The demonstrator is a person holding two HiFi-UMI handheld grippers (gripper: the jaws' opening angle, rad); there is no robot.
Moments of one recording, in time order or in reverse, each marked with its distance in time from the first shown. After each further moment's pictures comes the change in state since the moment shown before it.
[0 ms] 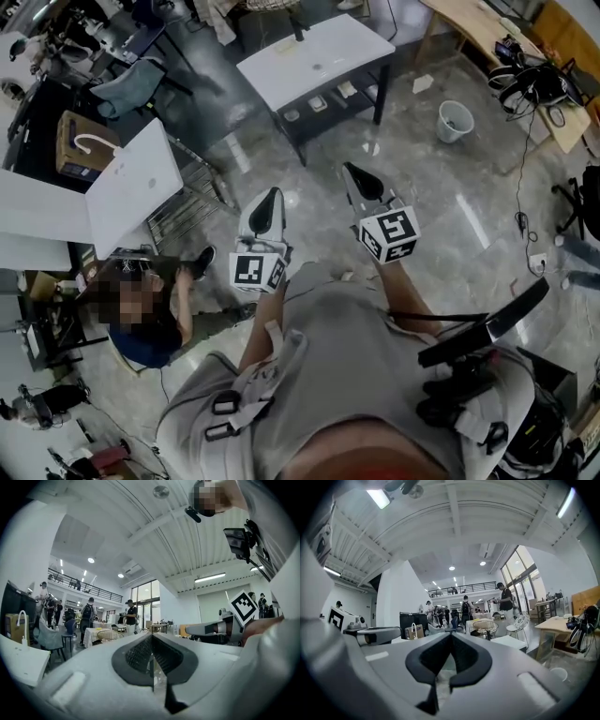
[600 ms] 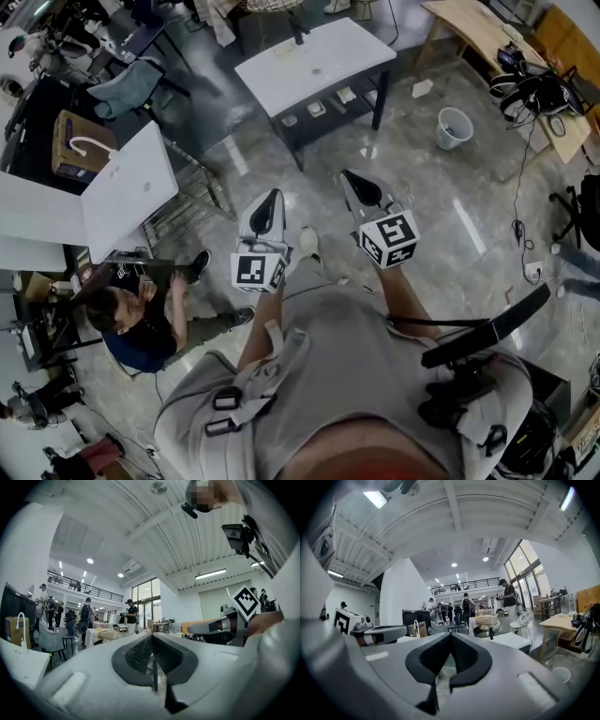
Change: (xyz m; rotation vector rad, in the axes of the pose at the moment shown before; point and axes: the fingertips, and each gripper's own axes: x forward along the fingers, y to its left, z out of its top) left arm 0.030 0.012 -0.016 0.017 0.010 0.019; right arm 0.021 -0.015 -0.014 0.005 0.044 0.048
